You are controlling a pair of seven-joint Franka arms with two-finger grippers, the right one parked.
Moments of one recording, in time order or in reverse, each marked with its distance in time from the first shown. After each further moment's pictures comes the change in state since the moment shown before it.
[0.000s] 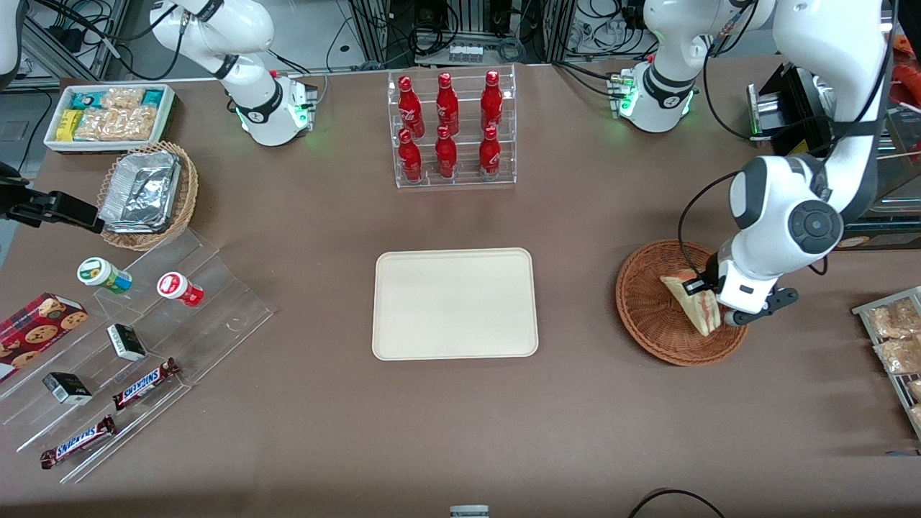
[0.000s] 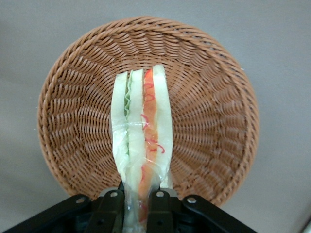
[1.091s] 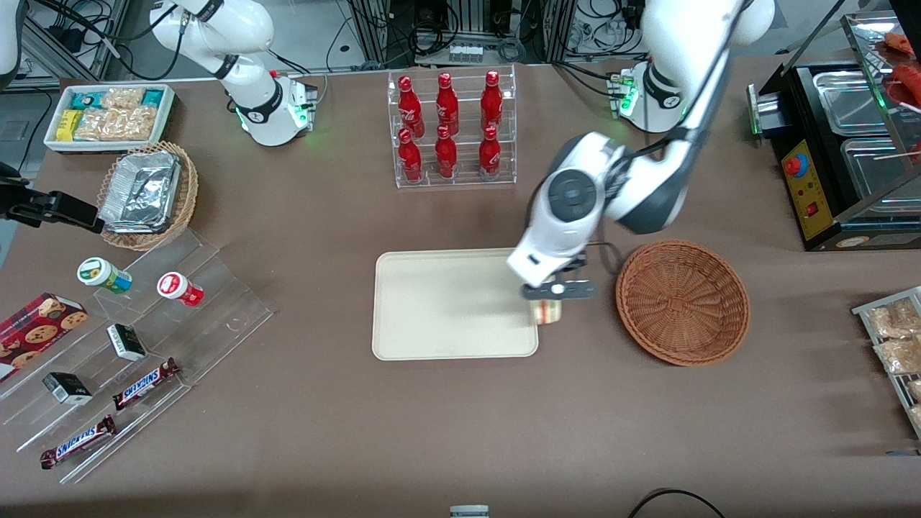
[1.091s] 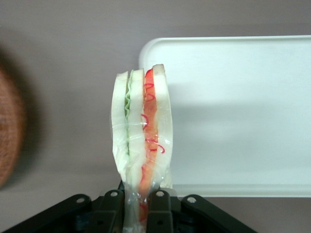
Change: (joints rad) arm -0.532 0.269 -0.013 0.401 -0.001 -0.106 -0.164
